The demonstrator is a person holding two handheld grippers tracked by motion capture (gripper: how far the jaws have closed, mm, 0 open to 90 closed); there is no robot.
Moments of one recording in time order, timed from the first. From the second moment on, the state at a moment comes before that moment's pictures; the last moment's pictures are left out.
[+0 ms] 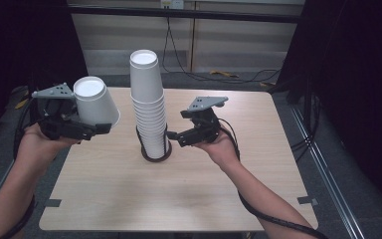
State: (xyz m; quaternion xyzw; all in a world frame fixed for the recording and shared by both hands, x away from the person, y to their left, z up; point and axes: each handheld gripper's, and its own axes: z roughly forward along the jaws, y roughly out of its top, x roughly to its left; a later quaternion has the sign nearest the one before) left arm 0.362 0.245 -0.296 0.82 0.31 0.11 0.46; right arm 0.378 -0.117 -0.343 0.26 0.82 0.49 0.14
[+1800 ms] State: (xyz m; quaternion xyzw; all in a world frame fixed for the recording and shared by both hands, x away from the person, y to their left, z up) left arm 0.328 0.135 -0.370 0.89 0.21 0.02 0.39; right arm 0.349 -0.210 -0.392 0.26 0.85 0.45 0.09
